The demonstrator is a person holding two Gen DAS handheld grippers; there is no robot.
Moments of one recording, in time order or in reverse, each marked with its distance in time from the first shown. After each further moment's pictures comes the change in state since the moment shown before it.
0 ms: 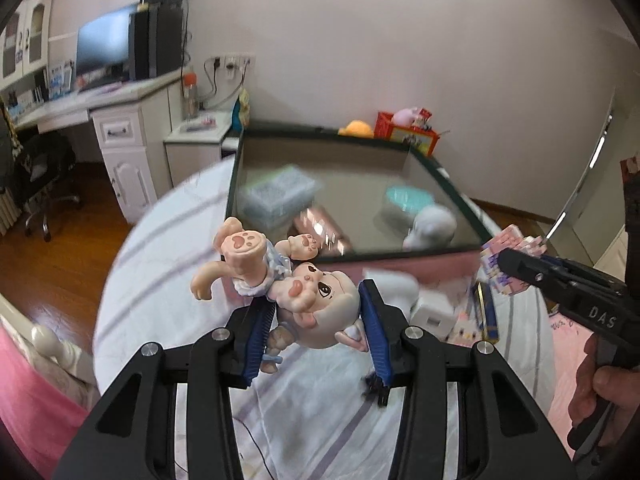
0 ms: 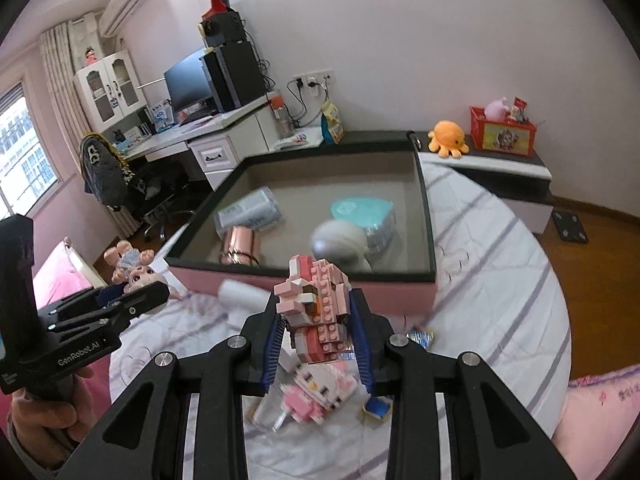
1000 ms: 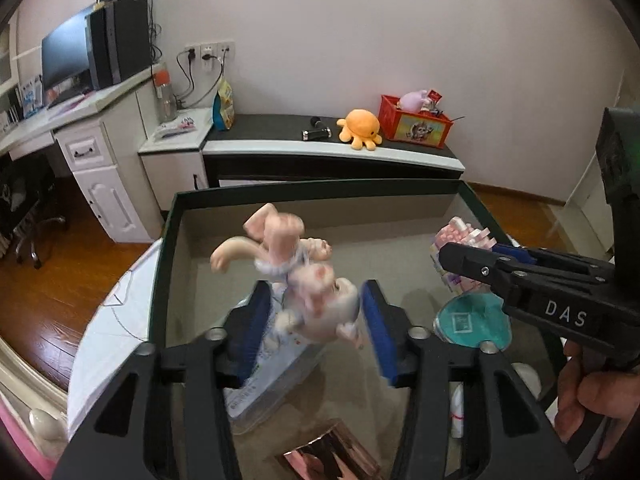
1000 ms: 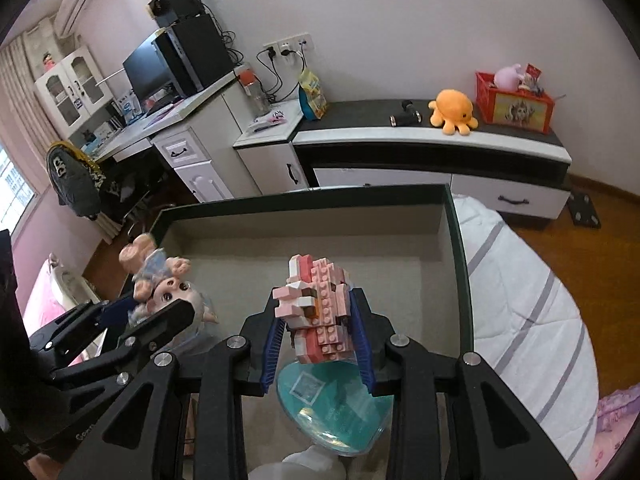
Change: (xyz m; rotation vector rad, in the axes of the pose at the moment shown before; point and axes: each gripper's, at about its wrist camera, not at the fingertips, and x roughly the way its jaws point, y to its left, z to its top) left arm 0.162 -0.007 0.117 0.062 0.092 0.022; right arm 0.161 -0.052 0.112 0.096 0.161 -0.012
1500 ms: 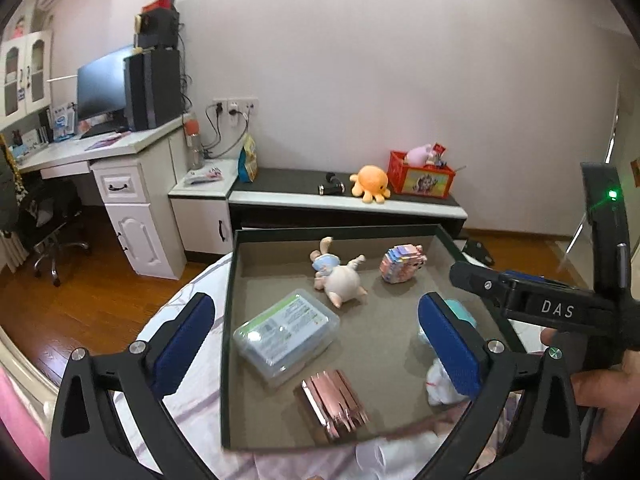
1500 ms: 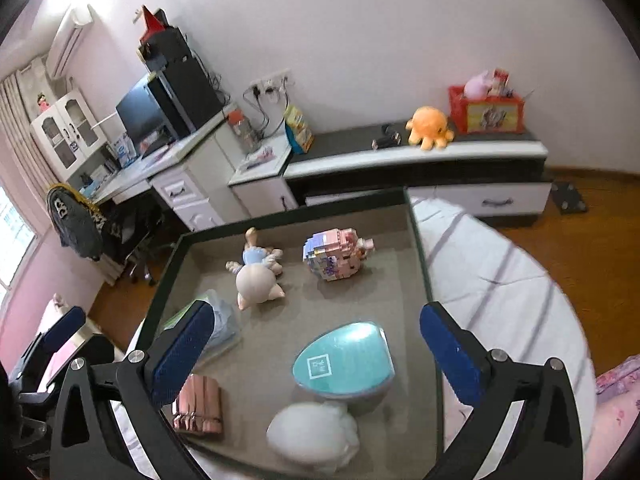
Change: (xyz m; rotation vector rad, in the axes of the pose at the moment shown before) left arm -0.109 0.002 -0.031 -0.032 -0.210 0.050; right arm -0.068 0.009 -0.027 0.083 -0.161 -0.033
